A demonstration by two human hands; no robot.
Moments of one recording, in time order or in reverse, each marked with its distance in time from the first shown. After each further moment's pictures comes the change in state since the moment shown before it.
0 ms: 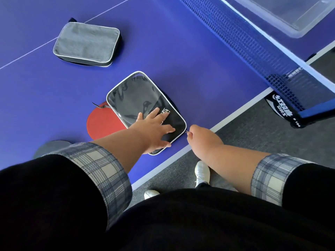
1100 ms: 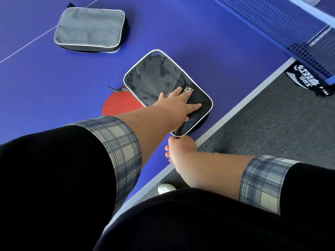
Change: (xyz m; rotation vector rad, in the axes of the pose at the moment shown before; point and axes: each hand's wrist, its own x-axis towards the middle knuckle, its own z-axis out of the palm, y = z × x) left_hand 0.005 -0.021 0.006 0.030 0.055 0.133; right_hand -0.037 -0.144 0.093 0.877 -0.220 0.394
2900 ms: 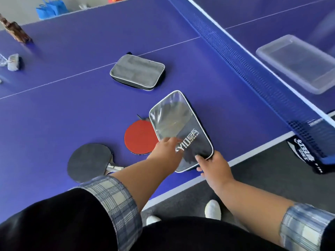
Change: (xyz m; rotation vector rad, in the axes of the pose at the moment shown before) left_hand -0.068 0.019 0.007 -0.779 0.368 -0.550; right_hand -0.014 -0.010 -0.113 -0.100 0.214 -0.360
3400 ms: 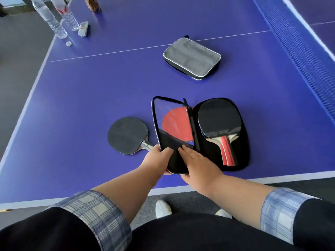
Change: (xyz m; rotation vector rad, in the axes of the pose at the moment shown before) left_hand -0.080 -0.083 -0.016 -1.013 0.251 -0.670; right_hand -0.013 -0.026 0.101 -0.989 -0.582 -0.979
